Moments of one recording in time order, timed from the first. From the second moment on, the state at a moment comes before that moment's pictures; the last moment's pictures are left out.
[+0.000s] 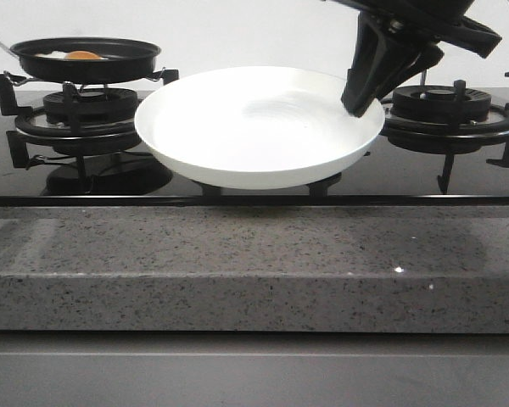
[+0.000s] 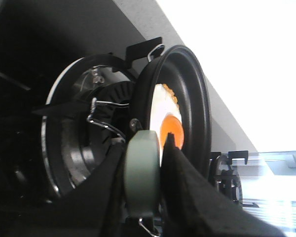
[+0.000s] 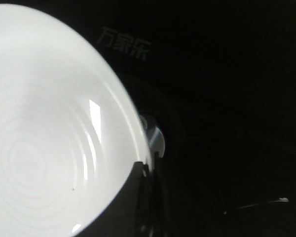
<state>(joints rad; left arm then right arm) 0.35 1.79 -1.38 -1.30 1.00 0.53 0.32 1.61 -1.34 0.36 0.87 -0.09</state>
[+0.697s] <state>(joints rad) 0.36 1.61 -1.39 -1.40 1.11 0.73 0.32 1.61 -1.34 0.36 0.87 -0.10</state>
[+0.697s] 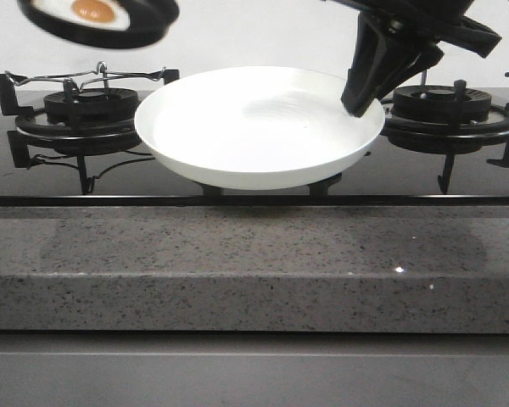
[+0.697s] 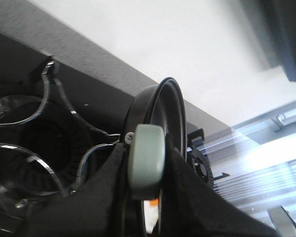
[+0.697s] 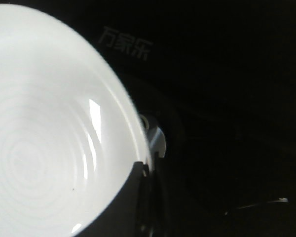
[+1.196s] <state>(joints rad) 0.06 1.34 -1.39 -1.17 1.03 0.81 0.32 1.61 -1.34 0.36 0.87 -0.10</state>
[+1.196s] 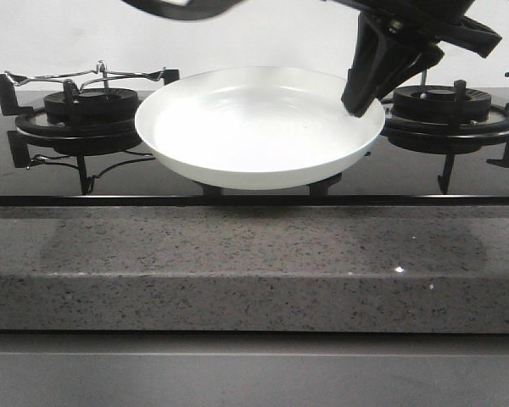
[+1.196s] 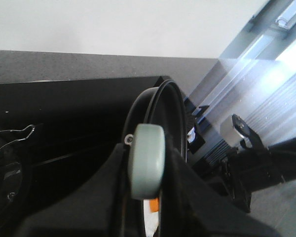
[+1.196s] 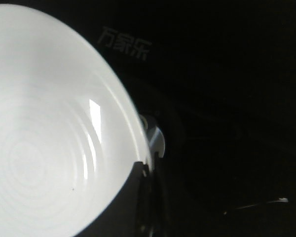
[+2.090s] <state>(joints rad) -0.41 1.31 -1.39 -0.68 0.70 0.86 0.32 1.61 -1.34 0.36 0.87 -0.10</state>
